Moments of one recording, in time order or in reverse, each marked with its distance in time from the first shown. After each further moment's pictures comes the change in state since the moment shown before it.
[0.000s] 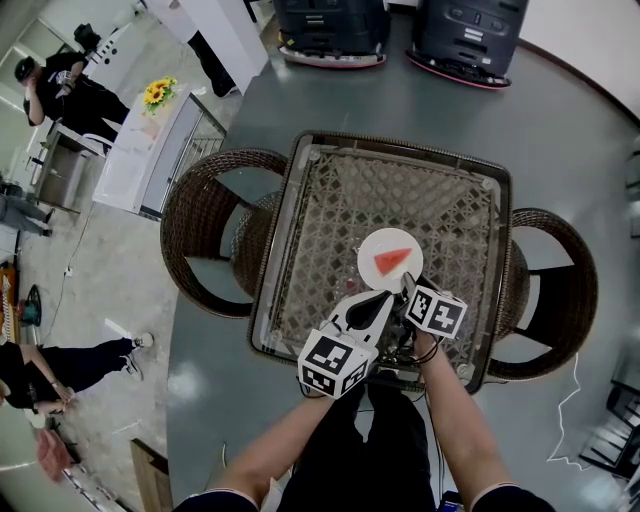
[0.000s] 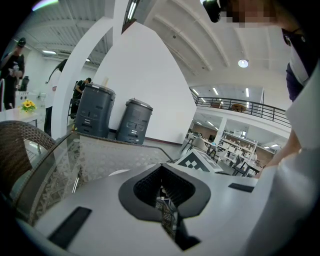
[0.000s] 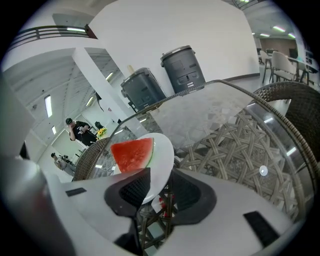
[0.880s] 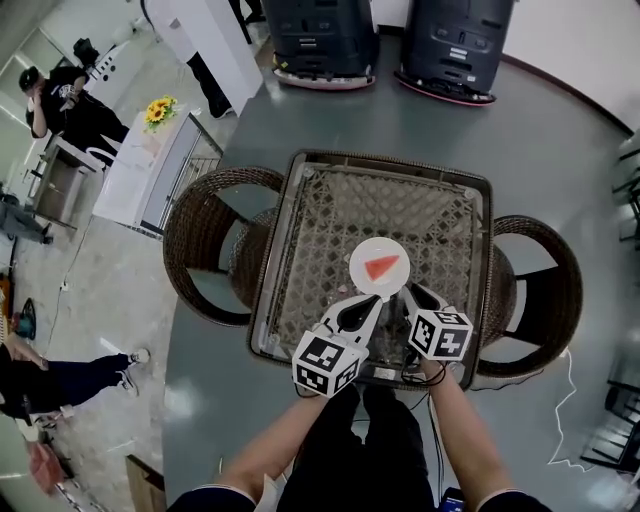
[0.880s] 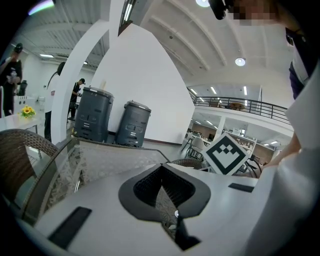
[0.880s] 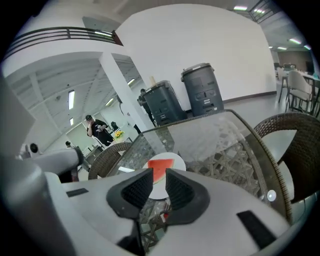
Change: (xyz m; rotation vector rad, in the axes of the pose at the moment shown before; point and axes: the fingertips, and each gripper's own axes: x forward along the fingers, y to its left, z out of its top) left arm -0.016 -0.011 0.010 0.028 -0.002 0.002; right arm -0.079 0.034 0.023 -0.176 -0.101 0.127
